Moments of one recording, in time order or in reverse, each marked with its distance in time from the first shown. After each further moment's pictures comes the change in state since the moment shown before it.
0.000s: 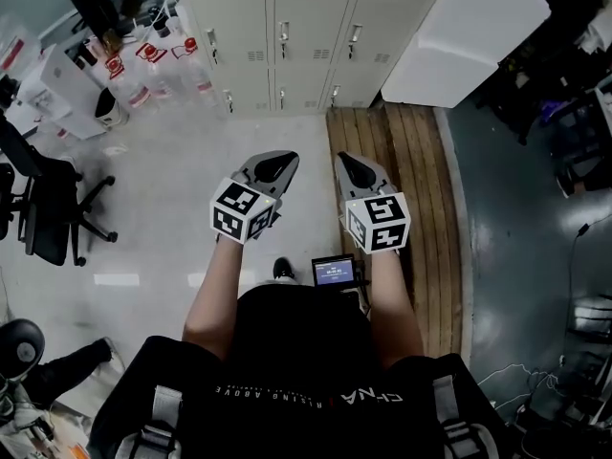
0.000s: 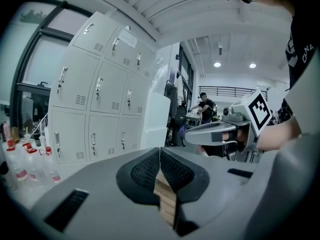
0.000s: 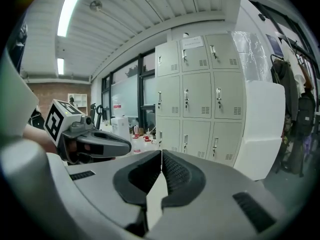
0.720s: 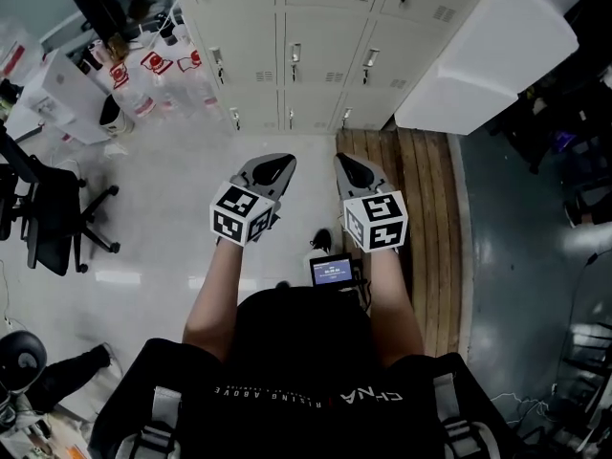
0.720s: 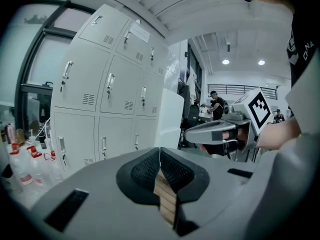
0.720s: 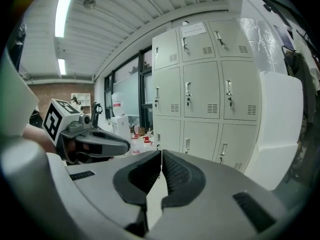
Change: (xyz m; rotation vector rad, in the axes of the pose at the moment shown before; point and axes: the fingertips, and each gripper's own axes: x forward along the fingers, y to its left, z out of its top) left arm 0.085 0.123 0.024 -0.014 0.009 0.084; right arm 0.138 -0.070 0.034 -0.013 0.015 0.061
